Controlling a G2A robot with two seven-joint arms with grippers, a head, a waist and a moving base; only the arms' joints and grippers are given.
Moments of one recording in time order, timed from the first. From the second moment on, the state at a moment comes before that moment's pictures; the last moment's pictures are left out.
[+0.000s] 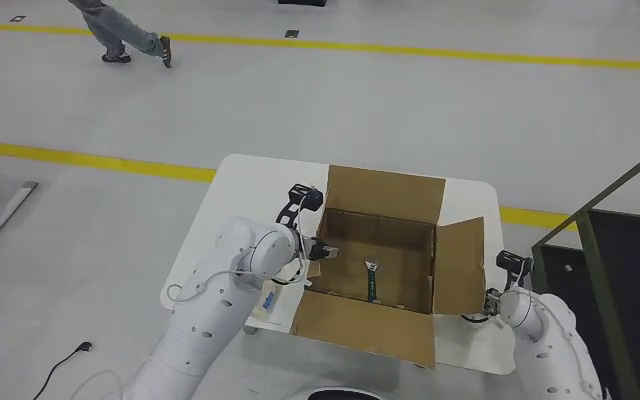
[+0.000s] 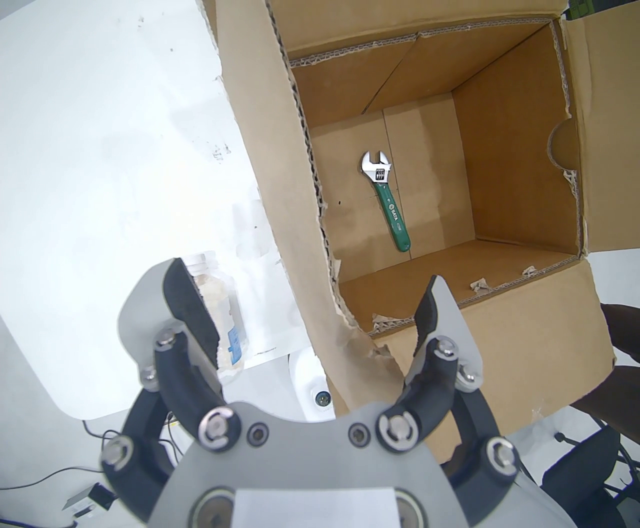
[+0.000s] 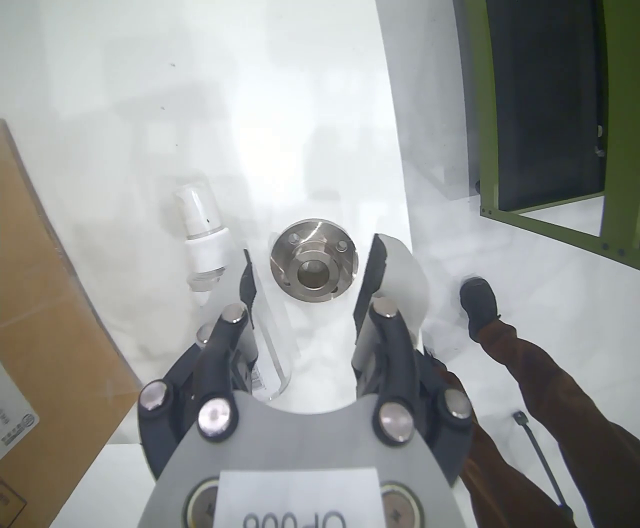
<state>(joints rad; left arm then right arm) 0.83 -1.38 -1.02 -1.57 1.01 0.07 -1.28 -1.36 -1.25 1.71 -1.51 -1.22 0.34 1.06</state>
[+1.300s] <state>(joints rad) 0.86 -1.36 -1.08 -1.60 1.02 0.08 -1.28 -1.01 -1.34 1.07 -1.36 -1.15 0.42 0.98</state>
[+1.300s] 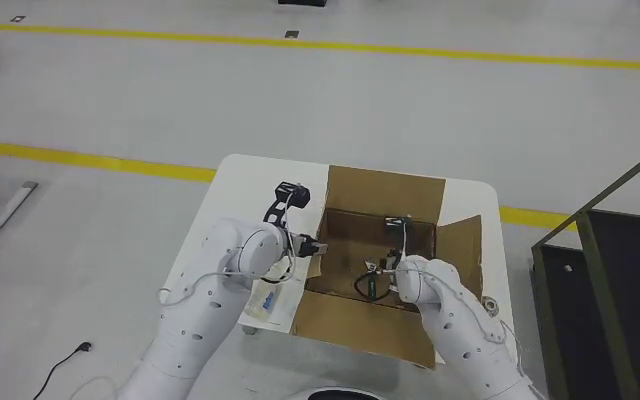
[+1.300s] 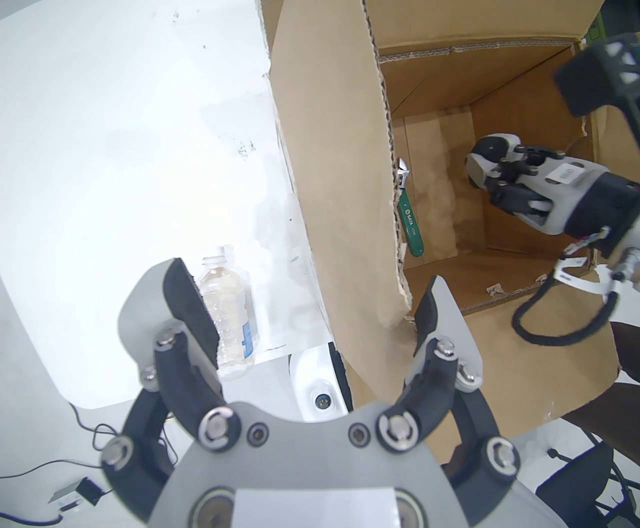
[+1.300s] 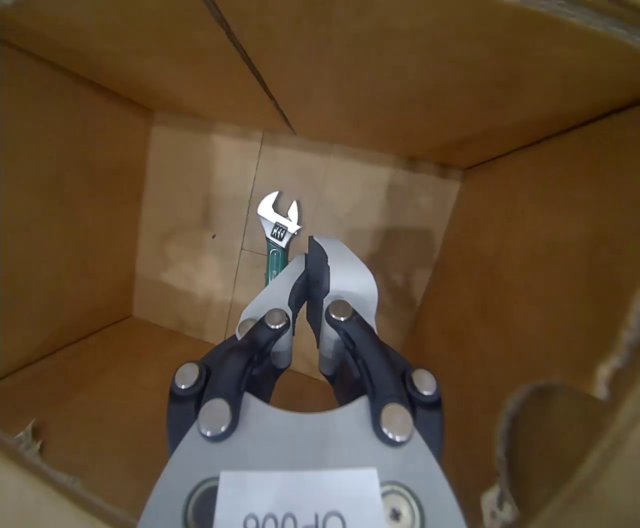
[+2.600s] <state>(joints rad) 0.80 -1.36 -1.06 -1.54 1.01 0.08 -1.28 -0.80 -1.47 0.85 -0.90 -1.12 0.38 0.96</state>
